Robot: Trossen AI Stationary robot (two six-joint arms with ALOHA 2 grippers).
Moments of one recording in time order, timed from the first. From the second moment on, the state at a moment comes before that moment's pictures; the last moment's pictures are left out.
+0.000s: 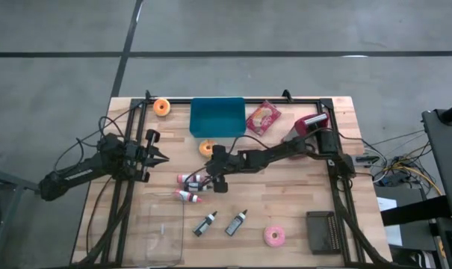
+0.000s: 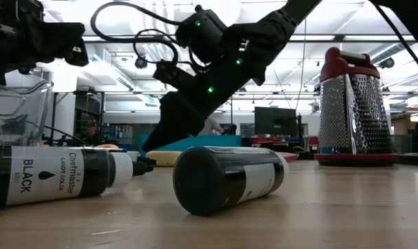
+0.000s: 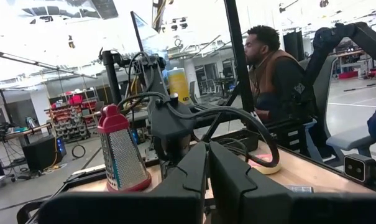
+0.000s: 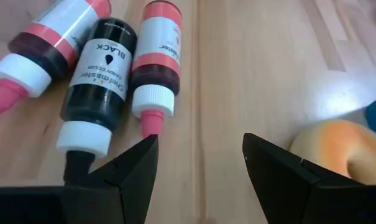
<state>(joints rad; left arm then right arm) 0.41 0.04 0.01 0.25 0.65 0.09 0.04 2.16 1.37 0.11 0.09 -0.09</state>
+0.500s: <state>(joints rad) 0.41 0.04 0.01 0.25 0.65 0.09 0.04 2.16 1.25 0.42 0.04 -0.02</state>
